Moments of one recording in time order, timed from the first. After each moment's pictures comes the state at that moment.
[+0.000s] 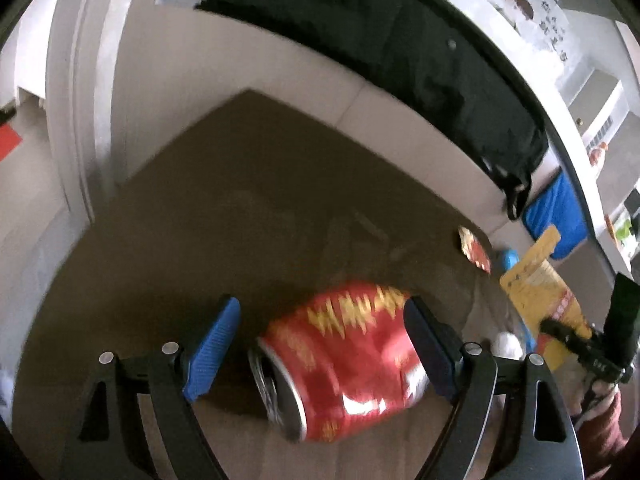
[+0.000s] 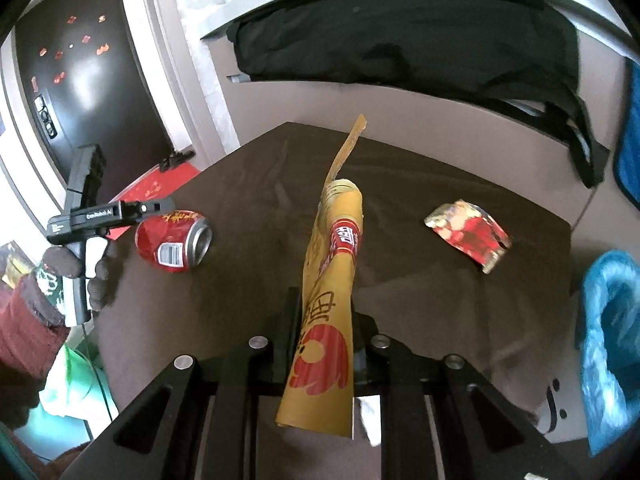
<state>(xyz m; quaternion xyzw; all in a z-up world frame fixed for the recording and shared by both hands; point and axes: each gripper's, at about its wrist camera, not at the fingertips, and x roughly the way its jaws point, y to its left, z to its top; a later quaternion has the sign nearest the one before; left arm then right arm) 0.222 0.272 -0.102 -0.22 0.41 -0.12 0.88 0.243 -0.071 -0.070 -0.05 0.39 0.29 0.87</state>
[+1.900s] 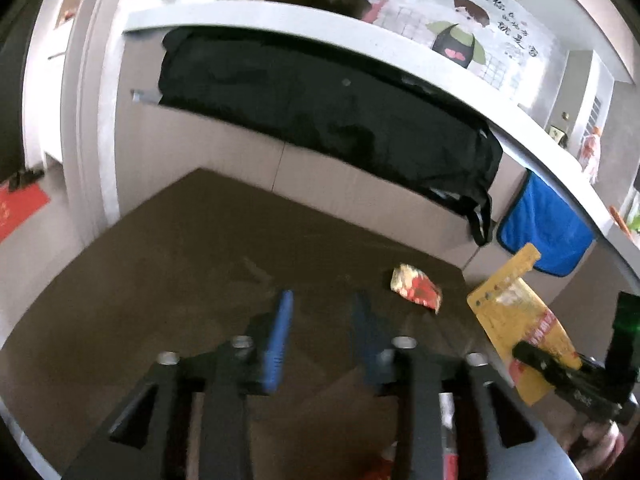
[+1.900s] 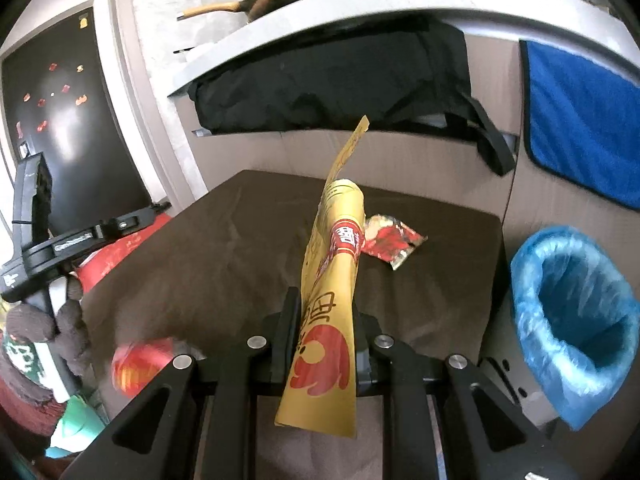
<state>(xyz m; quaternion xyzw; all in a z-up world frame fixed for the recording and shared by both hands) 0.180 0.127 -0.027 -0.17 0.31 -0.04 0.94 0.225 -0.166 -0.054 0.01 0.33 0.24 0.91</state>
